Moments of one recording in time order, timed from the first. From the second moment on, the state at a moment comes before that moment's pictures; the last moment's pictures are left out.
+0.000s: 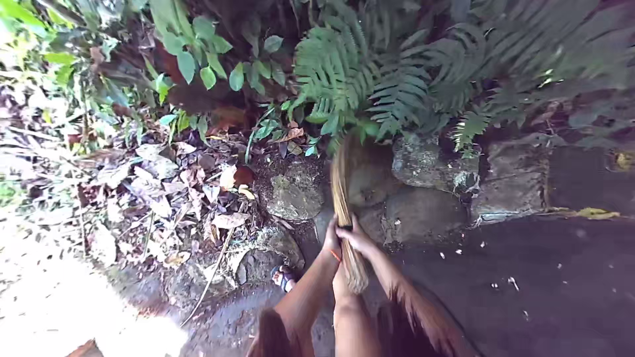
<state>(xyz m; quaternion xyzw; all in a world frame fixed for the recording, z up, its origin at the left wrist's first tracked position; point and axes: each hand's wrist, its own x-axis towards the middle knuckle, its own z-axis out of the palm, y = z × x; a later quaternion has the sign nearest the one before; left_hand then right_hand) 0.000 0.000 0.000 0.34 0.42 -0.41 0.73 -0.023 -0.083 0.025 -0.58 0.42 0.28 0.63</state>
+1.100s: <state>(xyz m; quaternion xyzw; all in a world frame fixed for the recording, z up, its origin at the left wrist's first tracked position) -0.092 0.022 0.019 0.39 0.37 -0.49 0.68 -0.113 -0.055 0.088 -0.56 0.53 0.19 0.61</state>
